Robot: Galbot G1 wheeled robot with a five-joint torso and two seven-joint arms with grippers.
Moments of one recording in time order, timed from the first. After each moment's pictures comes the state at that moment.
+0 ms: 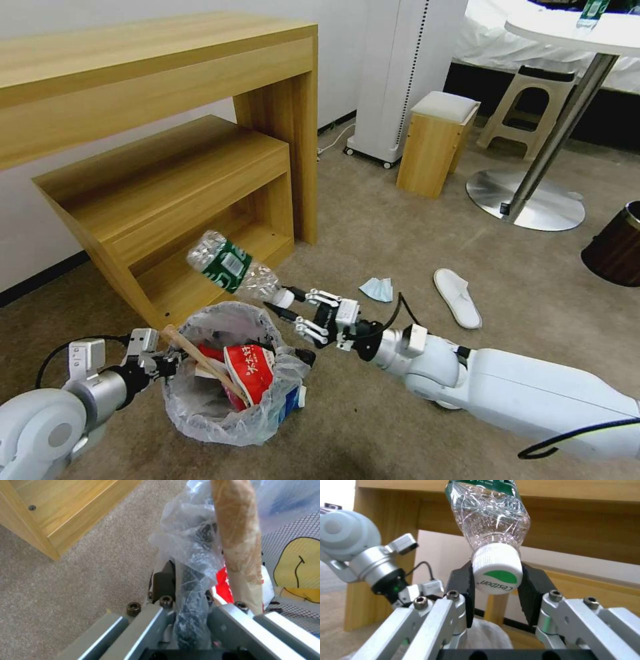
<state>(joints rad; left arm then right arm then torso) 1.63 -0.80 -0.80 -2.14 -1.09 0.69 -0.09 -0.27 0.77 -0.96 1.82 0.73 0.66 -0.10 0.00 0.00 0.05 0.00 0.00</state>
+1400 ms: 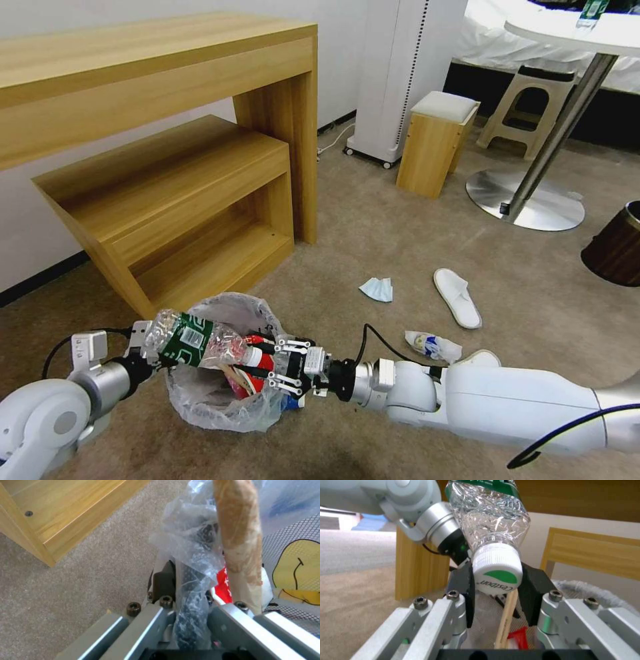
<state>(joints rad) 1.59 -0.82 -0.78 -2.12 -1.11 0.69 -0.10 -0.17 0.84 -1.22 1.78 0.69 0.65 -0.08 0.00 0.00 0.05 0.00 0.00</state>
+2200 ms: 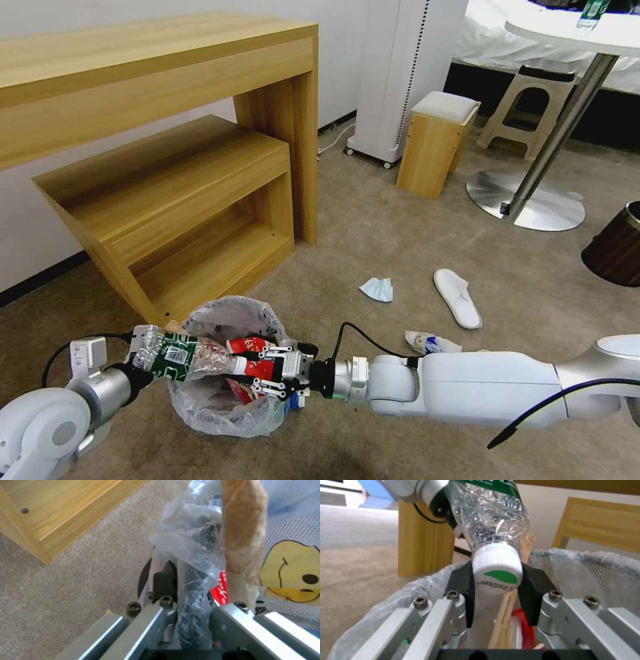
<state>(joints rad) 1.62 -0.85 -0.80 -2.15 -1.08 0.69 -0.09 -0.08 0.95 -1.34 1.67 0.70 0.62 -0.04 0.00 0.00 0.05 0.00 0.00</state>
